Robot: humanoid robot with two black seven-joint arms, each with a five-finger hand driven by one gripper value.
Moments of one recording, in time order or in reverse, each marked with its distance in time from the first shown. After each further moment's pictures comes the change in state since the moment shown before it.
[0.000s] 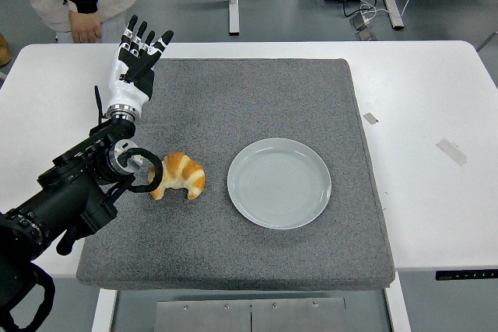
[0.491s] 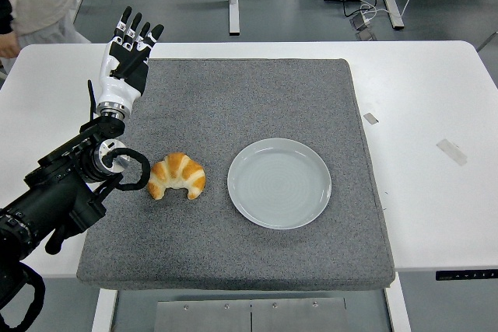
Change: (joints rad) left arm 0.001 0.042 -0.015 0.000 0.012 -0.128 0.000; right arm 0.000 0.000 0.000 0.000 0.000 0.001 0.000
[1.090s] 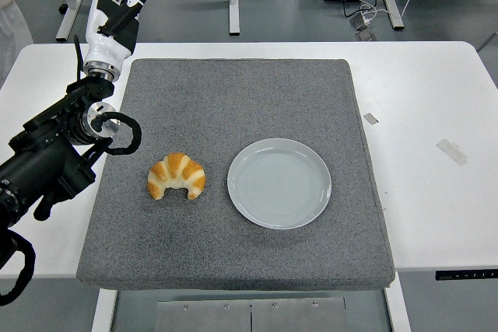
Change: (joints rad) left arm -0.137 0.066 0.040 0.010 0.041 -0.005 0.000; right arm 0.000 0.000 0.001 0.003 0.000 0.000 0.000
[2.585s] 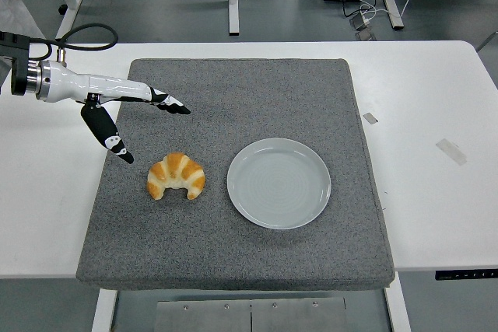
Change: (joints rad) left arm -0.273 0.571 0.569 -0.527 1.312 -0.367 0.000; right arm 0.000 0.000 -0.001 0.000 0.000 0.000 0.000
